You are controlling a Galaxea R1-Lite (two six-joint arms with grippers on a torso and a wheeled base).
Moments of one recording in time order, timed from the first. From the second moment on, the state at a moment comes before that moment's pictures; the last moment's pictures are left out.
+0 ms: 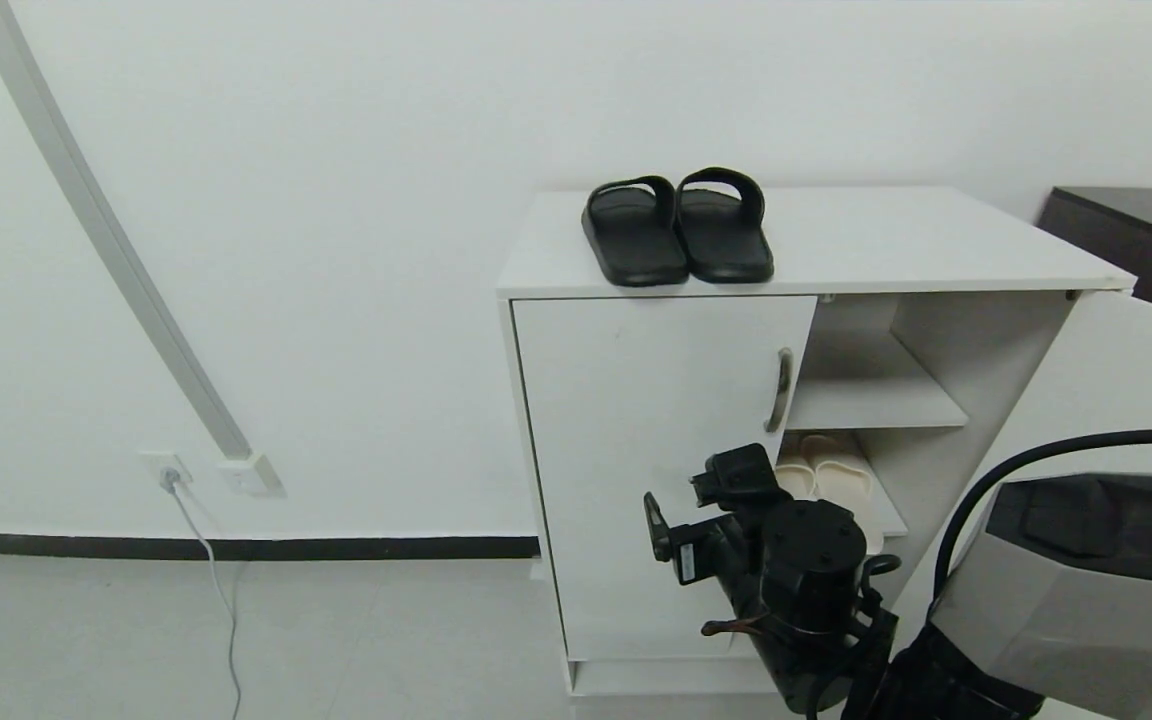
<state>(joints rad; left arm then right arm) 0.00 0.00 0.00 0.00 0.00 -0.01 0.84 2.19 -0.71 -1.45 -0.57 -0.05</state>
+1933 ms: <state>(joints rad) 0.00 0.00 0.00 0.00 0.00 -0.01 0.80 2.22 -0.72 -1.53 -0.52 -0.15</state>
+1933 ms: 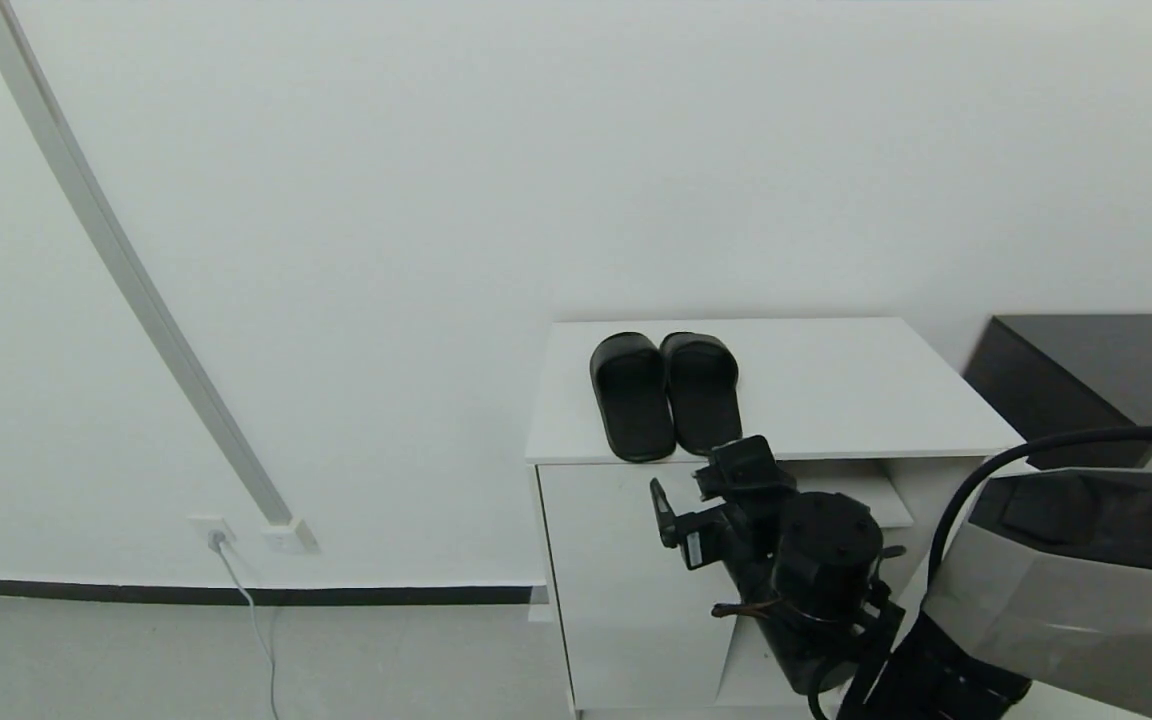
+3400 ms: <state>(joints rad) 0.00 0.00 0.00 0.00 0.00 -0.01 0.79 2.10 -1.16 -0.66 -0.58 0.25</state>
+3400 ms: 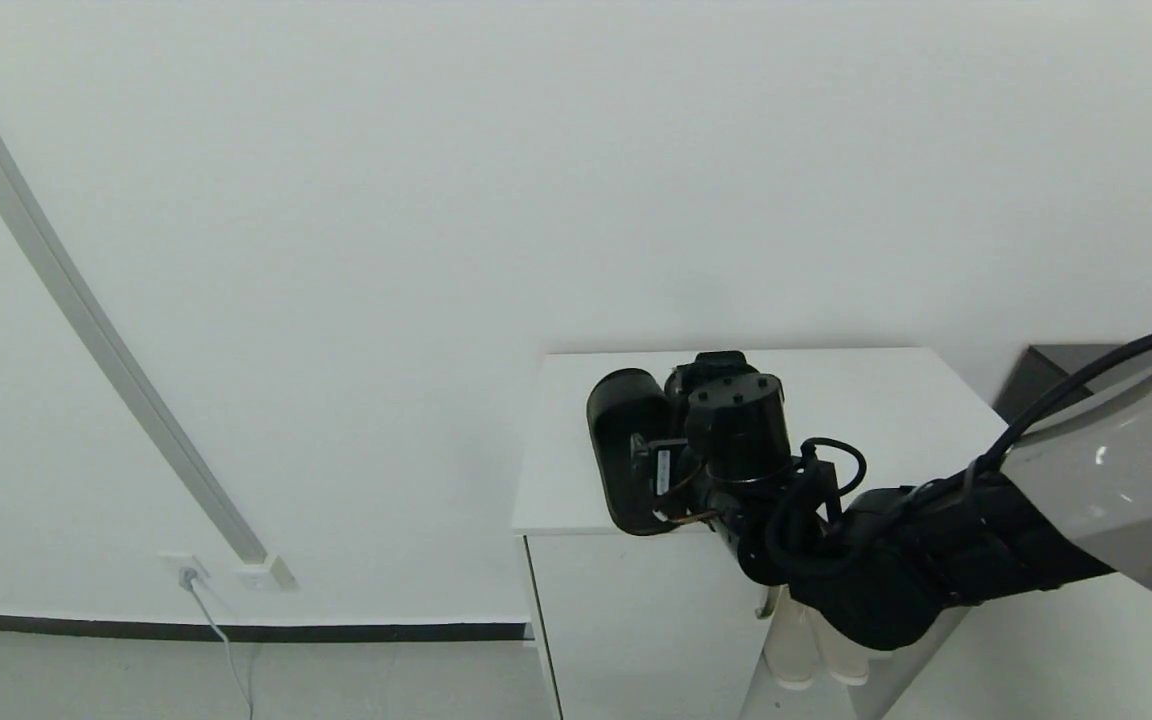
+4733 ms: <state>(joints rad) 0.00 0.00 0.00 0.00 0.00 -0.01 0.67 2.39 -1.55 -0.65 -0.55 0.14</state>
